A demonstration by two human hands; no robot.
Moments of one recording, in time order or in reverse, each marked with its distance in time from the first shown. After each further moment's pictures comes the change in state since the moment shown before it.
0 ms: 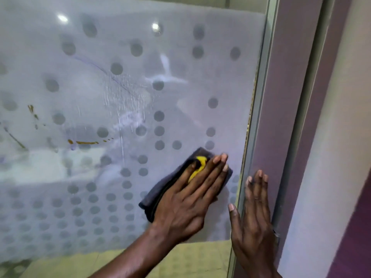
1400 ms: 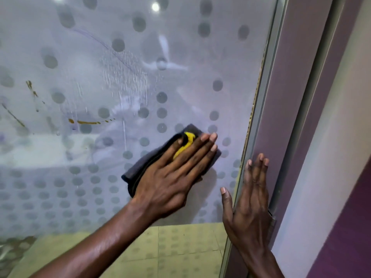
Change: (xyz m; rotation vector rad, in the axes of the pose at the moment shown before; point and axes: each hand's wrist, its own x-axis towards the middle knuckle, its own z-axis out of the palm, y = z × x) left_hand -0.010 -0.033 -0.030 0.123 -0.069 0.033; right_hand 0.006 -0.021 -0.008 -0.058 -0.055 0.007
